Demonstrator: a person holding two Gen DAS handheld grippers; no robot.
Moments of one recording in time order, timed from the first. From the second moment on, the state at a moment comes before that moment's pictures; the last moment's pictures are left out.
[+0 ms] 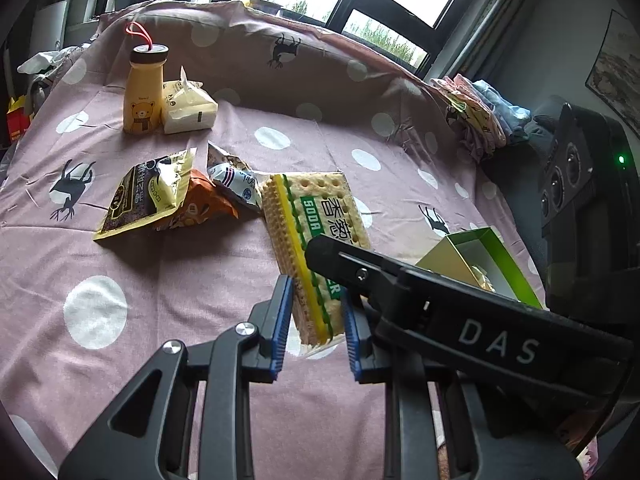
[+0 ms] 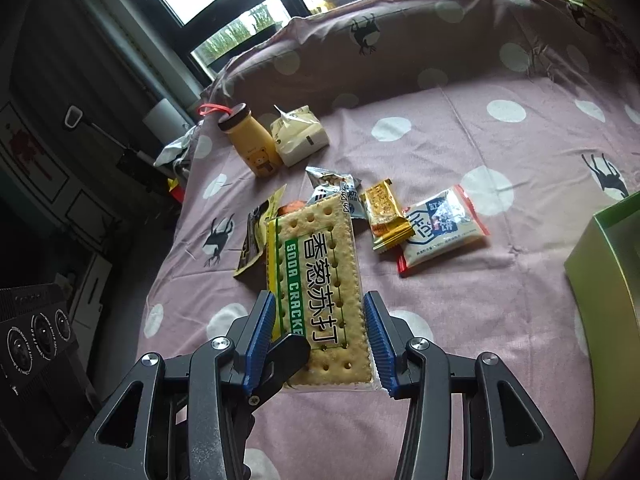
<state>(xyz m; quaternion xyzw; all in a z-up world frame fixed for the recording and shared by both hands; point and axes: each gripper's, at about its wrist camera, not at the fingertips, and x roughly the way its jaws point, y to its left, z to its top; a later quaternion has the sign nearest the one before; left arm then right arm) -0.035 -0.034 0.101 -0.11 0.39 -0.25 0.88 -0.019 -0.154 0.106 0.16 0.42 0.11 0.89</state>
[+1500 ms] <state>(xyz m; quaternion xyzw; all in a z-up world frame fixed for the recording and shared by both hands) -0.075 -0.134 0.153 -0.05 0.33 -0.32 0.89 -0.082 -0.247 0.164 0.18 0.33 0.05 0.92</state>
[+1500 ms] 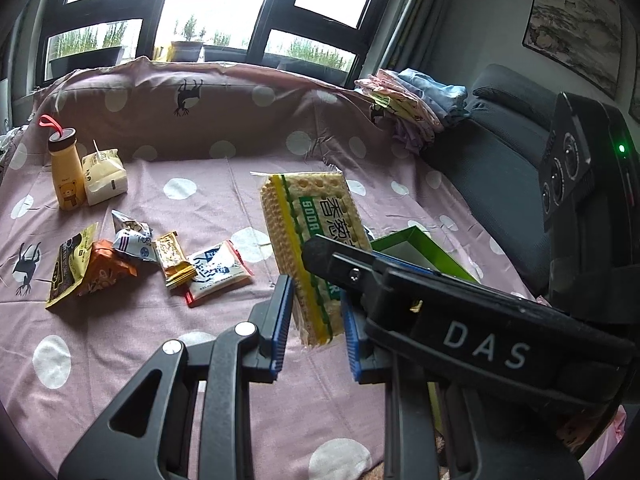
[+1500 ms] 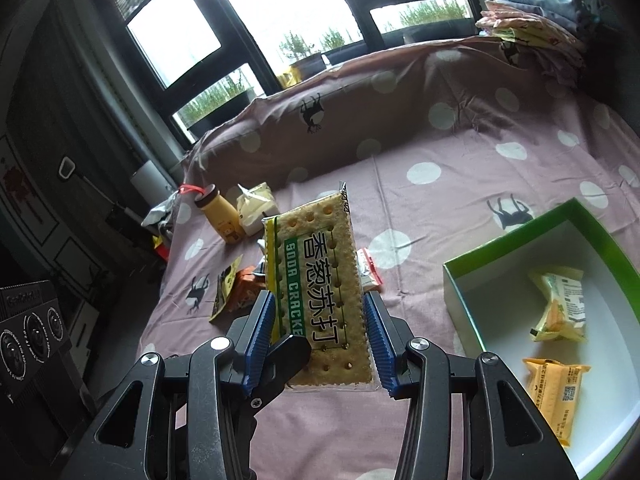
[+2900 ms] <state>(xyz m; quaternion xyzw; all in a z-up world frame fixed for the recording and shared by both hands) -0.071 -0.235 0.142 0.01 0.35 -0.43 0.83 -0.115 -0.345 0.154 0.26 0.32 -0.08 0.91</state>
